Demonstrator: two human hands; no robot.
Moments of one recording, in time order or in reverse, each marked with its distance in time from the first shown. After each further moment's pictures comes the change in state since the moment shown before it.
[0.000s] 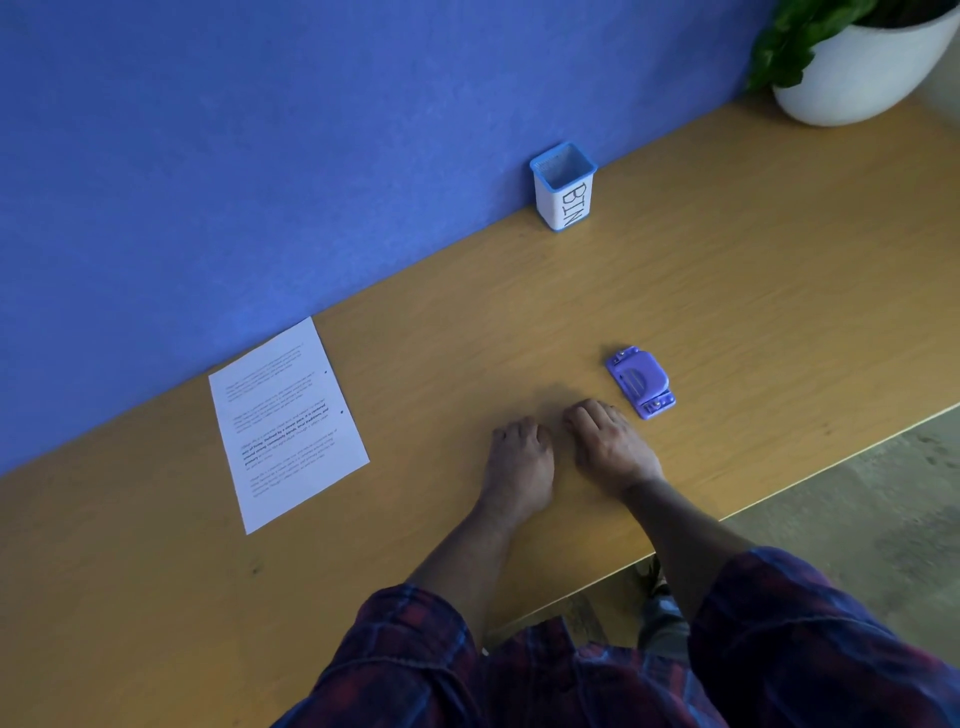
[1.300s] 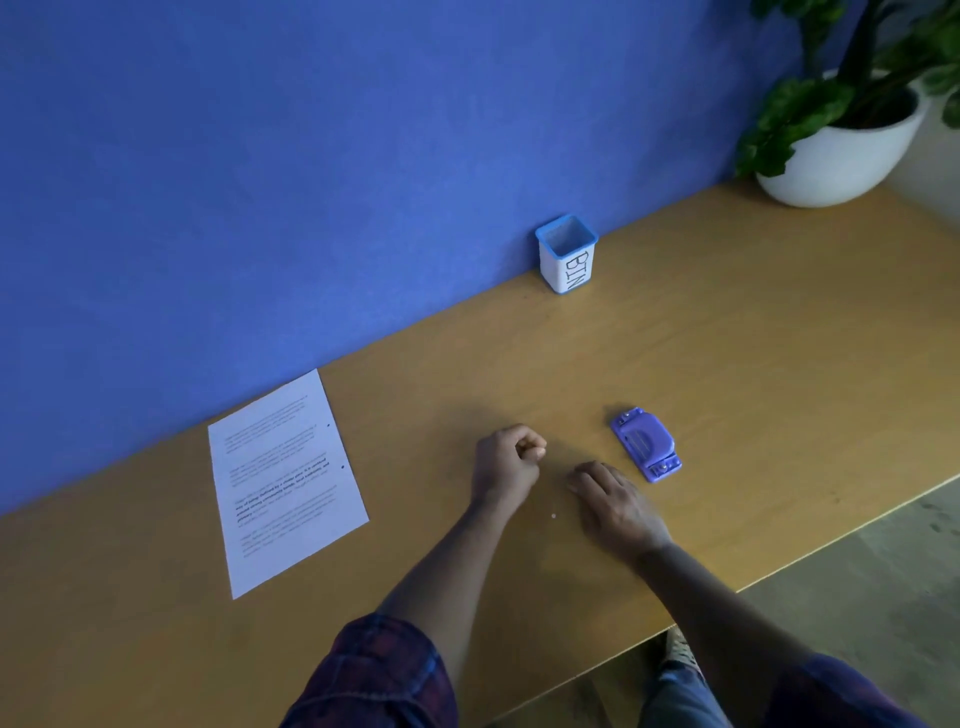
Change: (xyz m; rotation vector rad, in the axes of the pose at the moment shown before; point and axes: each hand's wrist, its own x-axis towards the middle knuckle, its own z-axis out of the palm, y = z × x) left_hand 0.059 -0.041 -0.028 -0.881 0.182 -0.408; right_hand 0.003 0.003 -0.005 -0.003 0.027 -0.111
